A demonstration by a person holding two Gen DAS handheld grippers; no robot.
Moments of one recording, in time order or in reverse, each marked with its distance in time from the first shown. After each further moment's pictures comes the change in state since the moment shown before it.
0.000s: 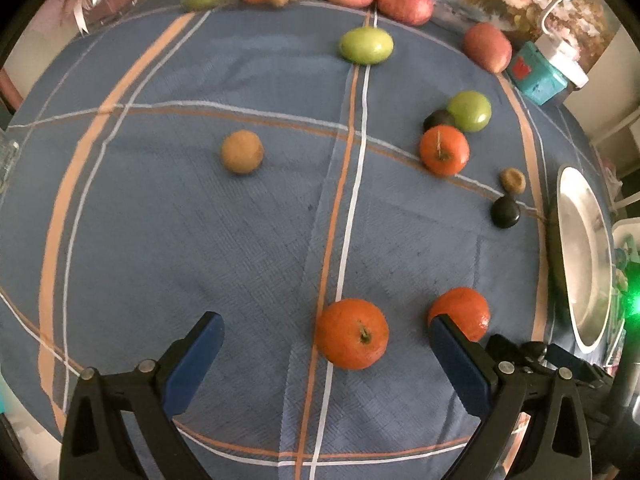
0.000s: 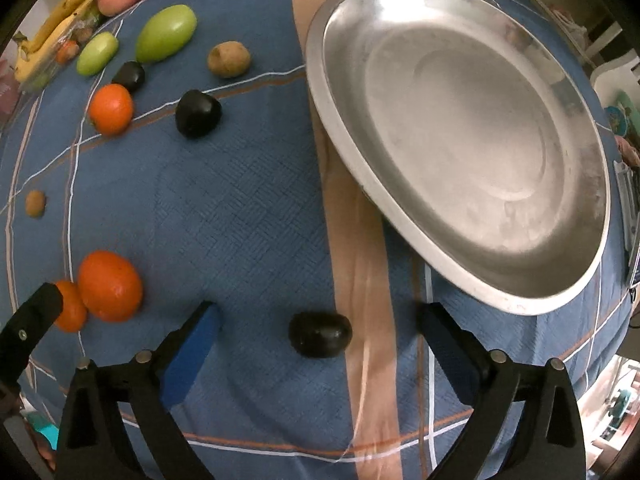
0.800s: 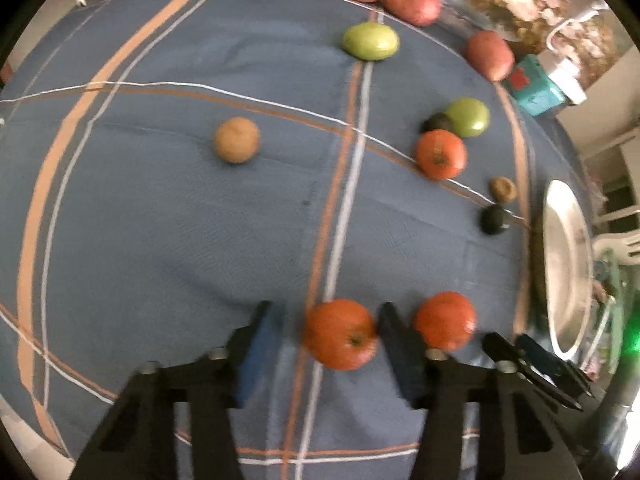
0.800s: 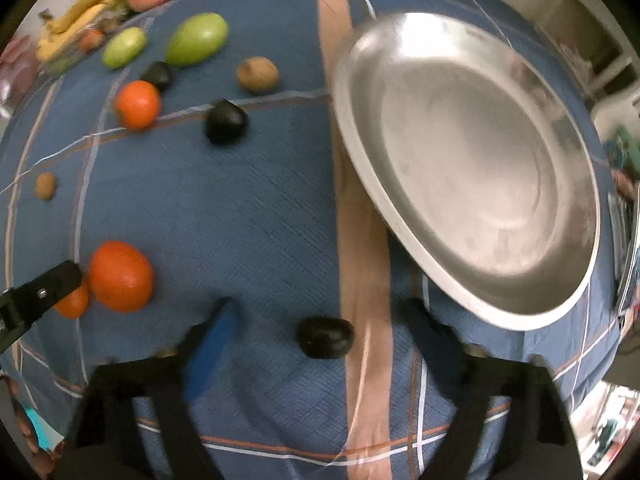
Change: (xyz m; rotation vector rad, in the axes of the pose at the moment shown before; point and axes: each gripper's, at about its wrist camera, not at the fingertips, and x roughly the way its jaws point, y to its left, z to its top) left arm -0.001 0.028 0.006 -0.074 0.070 -0.105; right arm -0.009 0.013 -0.019 -0.097 -0.079 -0.009
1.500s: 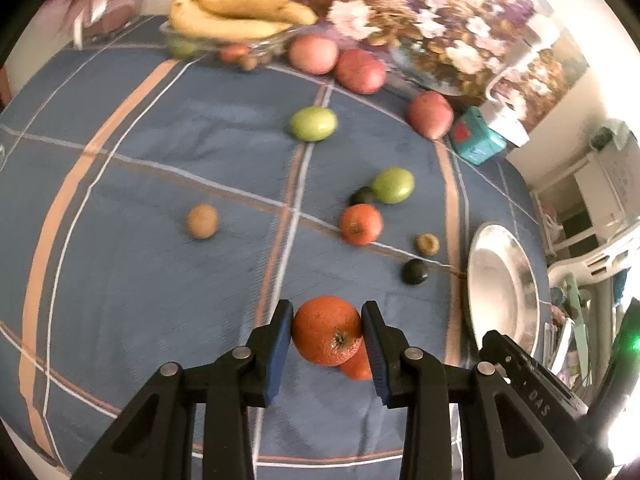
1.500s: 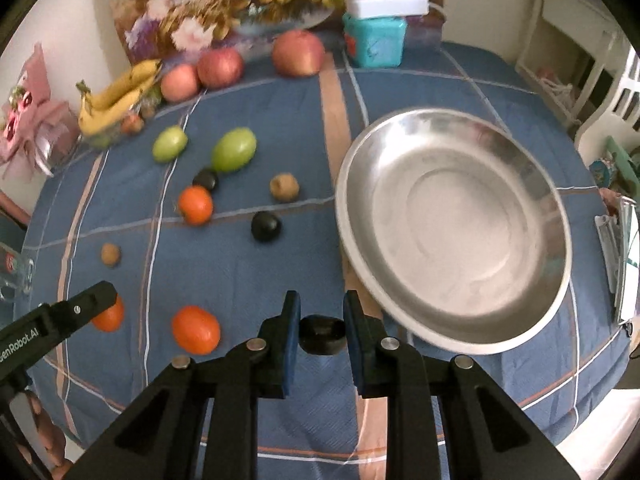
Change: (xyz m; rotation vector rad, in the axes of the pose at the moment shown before) left arm -0.055 -0.030 0.007 0.025 -0.195 -0.097; right arm -0.071 -0.019 -0.009 0.077 -0.244 0.095
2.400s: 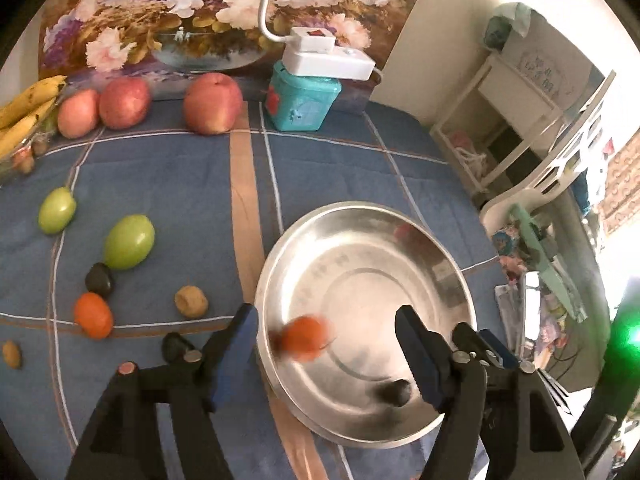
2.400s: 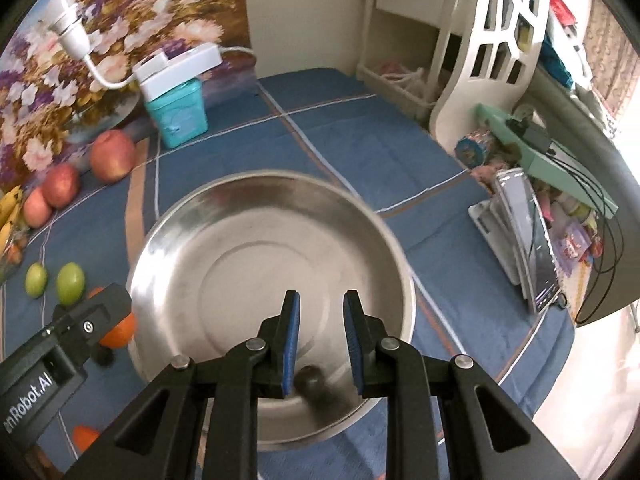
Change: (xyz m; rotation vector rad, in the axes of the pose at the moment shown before) left arm 0.082 -0.192 0.018 0.362 0.054 -0.176; right arm -0.016 -0.129 0.048 0.319 -0.153 -0.326
